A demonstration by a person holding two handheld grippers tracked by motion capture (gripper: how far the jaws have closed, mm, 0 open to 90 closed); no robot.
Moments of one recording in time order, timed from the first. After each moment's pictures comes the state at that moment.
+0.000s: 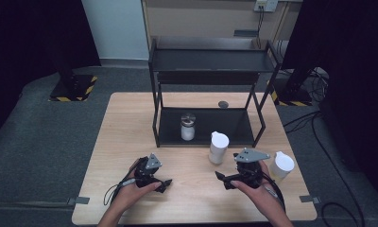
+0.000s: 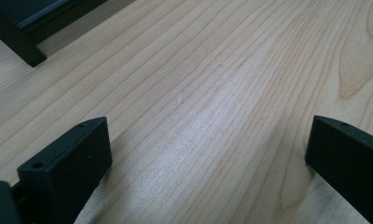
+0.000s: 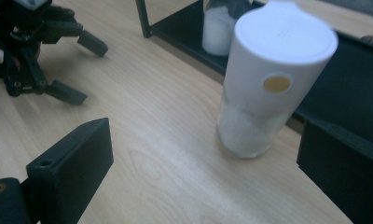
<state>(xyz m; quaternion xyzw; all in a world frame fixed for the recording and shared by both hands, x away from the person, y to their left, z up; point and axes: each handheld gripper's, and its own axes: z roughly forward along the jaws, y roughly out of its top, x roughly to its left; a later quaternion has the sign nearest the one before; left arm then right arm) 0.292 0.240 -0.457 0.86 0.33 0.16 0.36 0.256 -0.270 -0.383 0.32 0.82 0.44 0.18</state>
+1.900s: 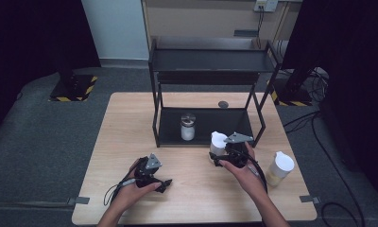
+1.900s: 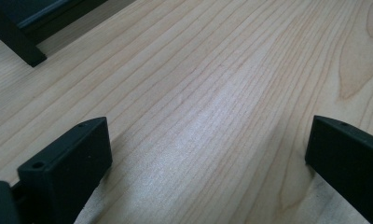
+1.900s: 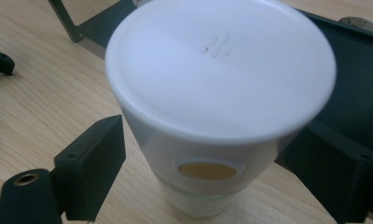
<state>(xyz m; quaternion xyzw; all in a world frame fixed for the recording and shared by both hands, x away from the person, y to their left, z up) 0.292 0.240 -0.457 0.86 0.33 0.16 0.36 0.320 -0.233 -0.409 0.38 0.80 0.41 0.20</state>
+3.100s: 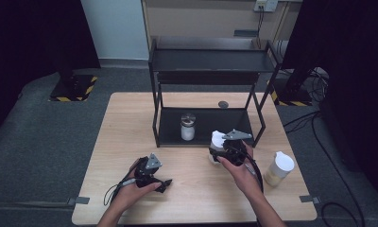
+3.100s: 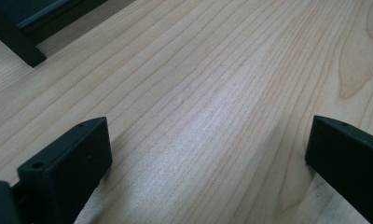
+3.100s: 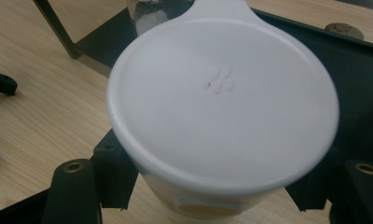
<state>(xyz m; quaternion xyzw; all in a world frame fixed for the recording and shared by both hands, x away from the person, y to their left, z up) 0.292 0.240 -0.457 0.86 0.33 0.16 0.36 0.315 -0.219 -0.393 0.41 0.79 0.41 0.21</state>
